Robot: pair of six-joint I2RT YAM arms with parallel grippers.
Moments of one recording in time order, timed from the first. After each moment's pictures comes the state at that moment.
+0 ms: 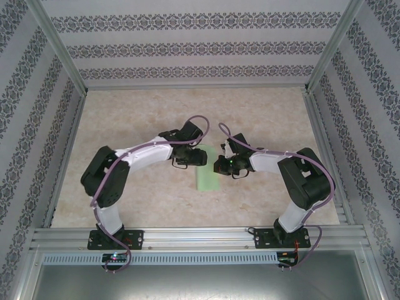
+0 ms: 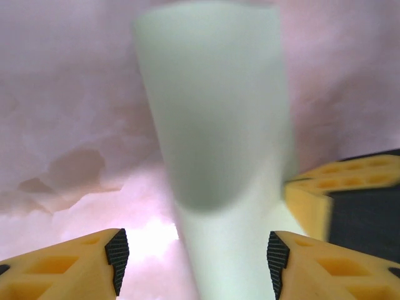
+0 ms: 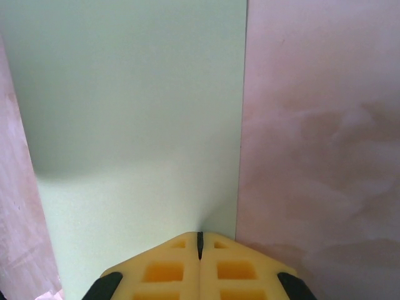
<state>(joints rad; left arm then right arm) -0.67 1.78 1.25 -0.57 0.13 -0.58 0.47 1.70 0.77 -0.15 -0.47 0.61</state>
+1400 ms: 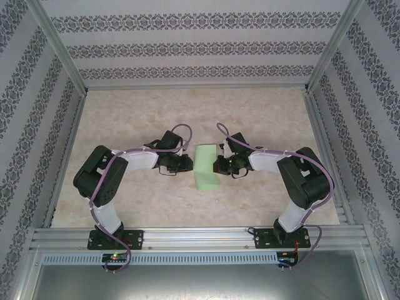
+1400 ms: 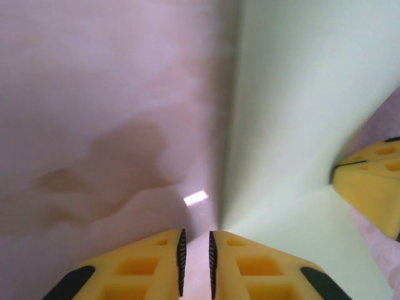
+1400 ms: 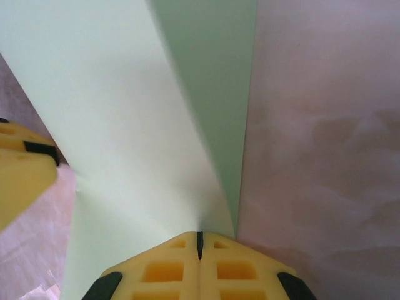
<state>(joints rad) -0.51 1.76 0.92 -0.21 0.40 -0.57 0.48 1.71 0.79 -0.18 -0.46 0.57</state>
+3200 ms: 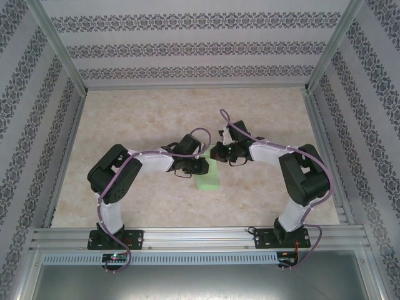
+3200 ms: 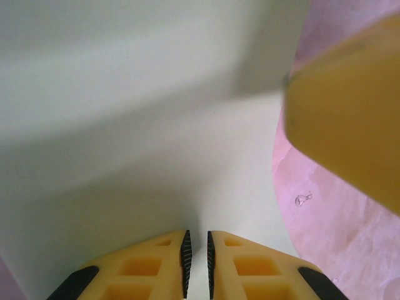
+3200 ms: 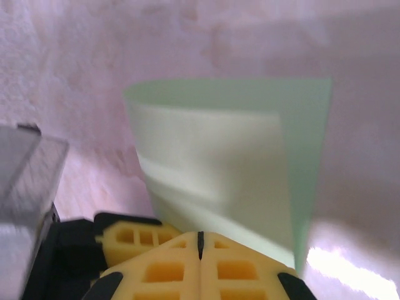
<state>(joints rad) -0.68 1.89 1.03 -0.14 0.34 -0.59 0.43 1.75 0.94 -0.16 -0.54 0.60</state>
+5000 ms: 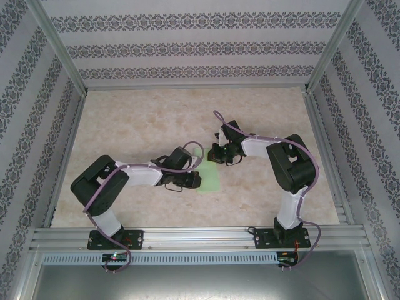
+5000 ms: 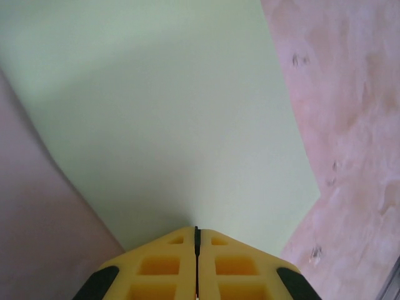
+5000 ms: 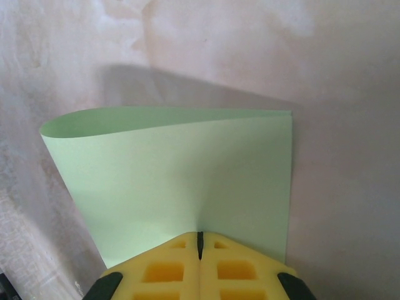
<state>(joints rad) -0.72 1.70 0.76 -0.04 0.41 -0.55 0.43 1.91 1.04 -0.24 -0.53 0.60</state>
